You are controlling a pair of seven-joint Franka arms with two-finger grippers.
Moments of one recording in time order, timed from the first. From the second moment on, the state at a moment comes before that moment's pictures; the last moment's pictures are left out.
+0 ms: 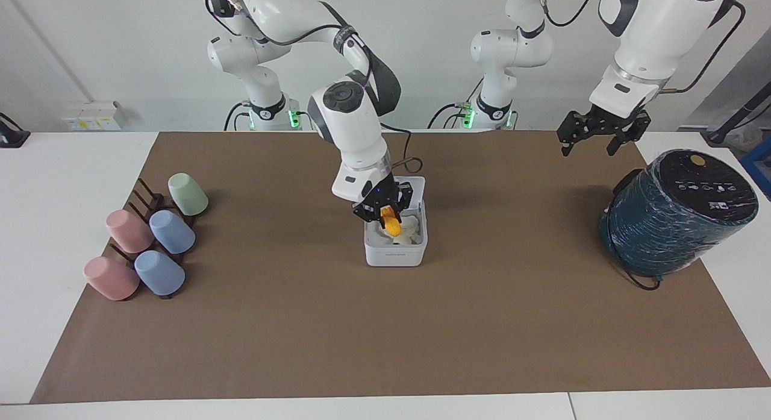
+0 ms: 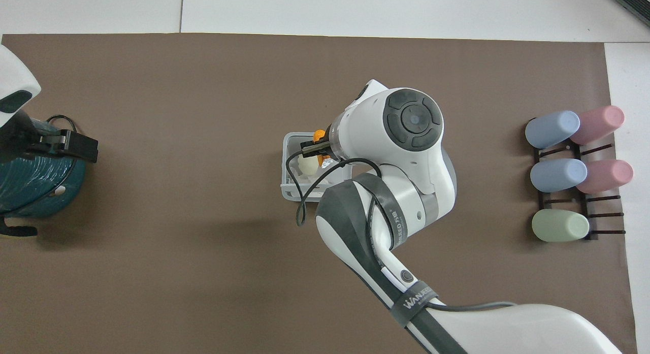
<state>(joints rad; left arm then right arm) -0.13 -0.01 0.02 -1.60 0.05 1.58 -0.01 0.50 0.38 0.05 -1.62 0.17 2.21 0.23</state>
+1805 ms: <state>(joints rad) -0.14 -0.02 0.01 -1.60 0.01 1.57 -0.01 0.10 0.14 0.03 -1.63 -0.10 2.03 0.21</state>
